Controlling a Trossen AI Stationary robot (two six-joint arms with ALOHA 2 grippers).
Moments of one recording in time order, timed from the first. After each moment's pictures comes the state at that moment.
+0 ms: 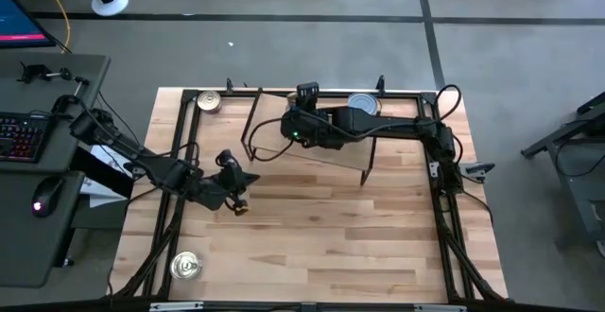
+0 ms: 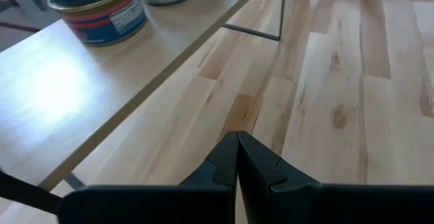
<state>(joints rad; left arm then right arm) -0.48 1.08 0.67 -0.34 -0.77 -0.43 -0.03 2.03 2.11 -0.96 0.84 -0.61</state>
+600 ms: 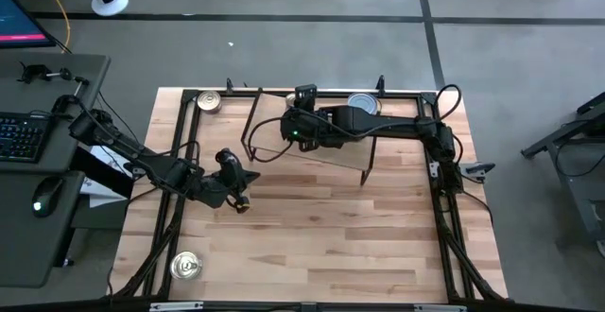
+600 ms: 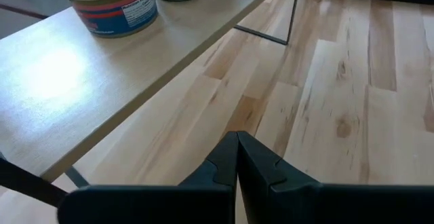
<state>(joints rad) -0.46 1.08 0.67 -0.34 -0.77 -0.50 -0.04 2.03 2.11 -0.96 0.73 -0.58</state>
